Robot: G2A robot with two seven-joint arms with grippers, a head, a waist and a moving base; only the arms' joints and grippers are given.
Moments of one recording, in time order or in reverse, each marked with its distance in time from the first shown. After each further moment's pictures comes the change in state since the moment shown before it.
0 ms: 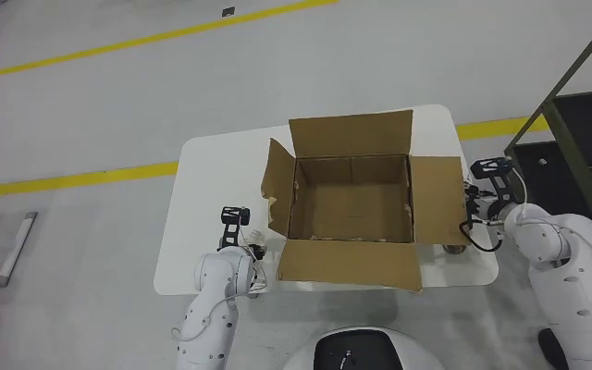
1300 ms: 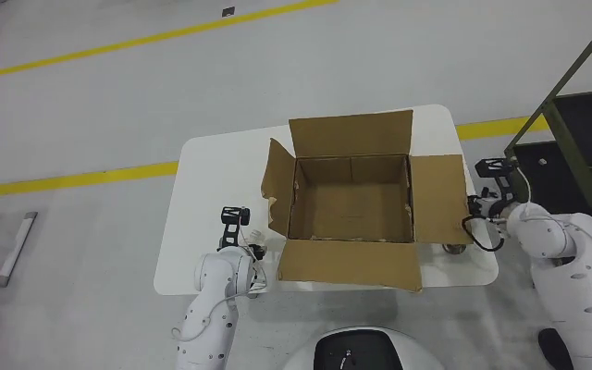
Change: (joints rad) left arm 0.000 0.000 0.000 0.000 0.000 0.000 0.000; right arm -0.009 0.023 0.042 -0.005 0.199 0.051 0.015
